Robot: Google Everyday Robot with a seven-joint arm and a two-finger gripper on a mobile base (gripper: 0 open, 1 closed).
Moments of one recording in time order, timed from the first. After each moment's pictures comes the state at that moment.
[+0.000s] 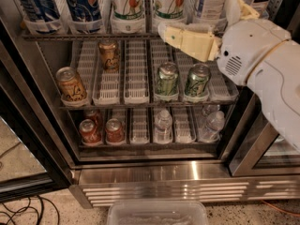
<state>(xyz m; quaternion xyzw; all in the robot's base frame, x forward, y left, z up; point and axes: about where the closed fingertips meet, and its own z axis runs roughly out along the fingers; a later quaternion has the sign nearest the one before) 0.506 -0.097 1.079 -0.22 0.61 0.16 0.74</state>
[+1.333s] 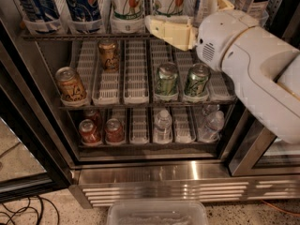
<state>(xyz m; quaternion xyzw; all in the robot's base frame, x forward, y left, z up) 0.548 -0.075 1.073 -0.23 0.62 0.14 0.73</state>
